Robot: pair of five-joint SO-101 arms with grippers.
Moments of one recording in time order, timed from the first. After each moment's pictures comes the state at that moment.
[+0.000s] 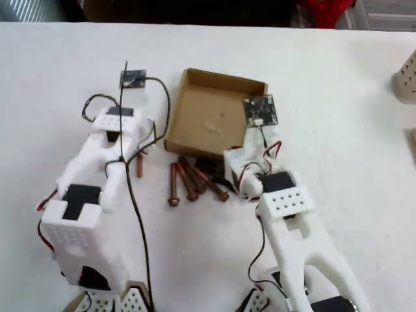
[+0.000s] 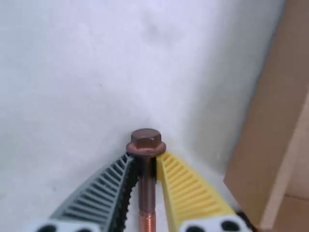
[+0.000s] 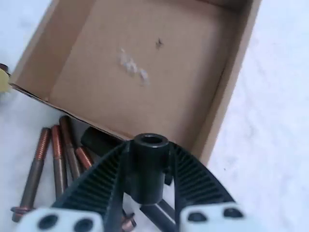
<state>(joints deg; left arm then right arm) -0.9 20.5 13.6 50.8 11.9 -18.0 -32.0 55.5 33.4 -3.6</state>
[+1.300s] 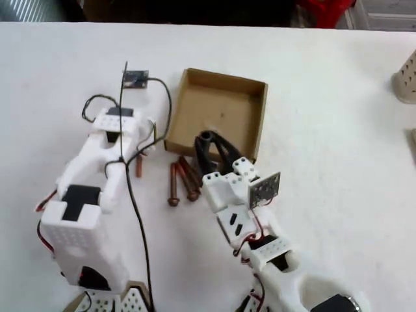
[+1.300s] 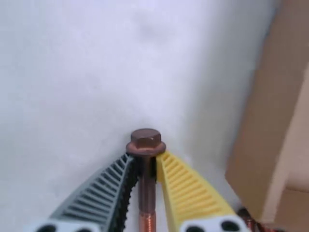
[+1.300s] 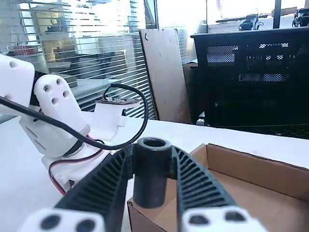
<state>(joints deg) -0.9 20.4 14.5 50.7 6.7 -30.6 -32.1 95.3 -58.5 -4.9</state>
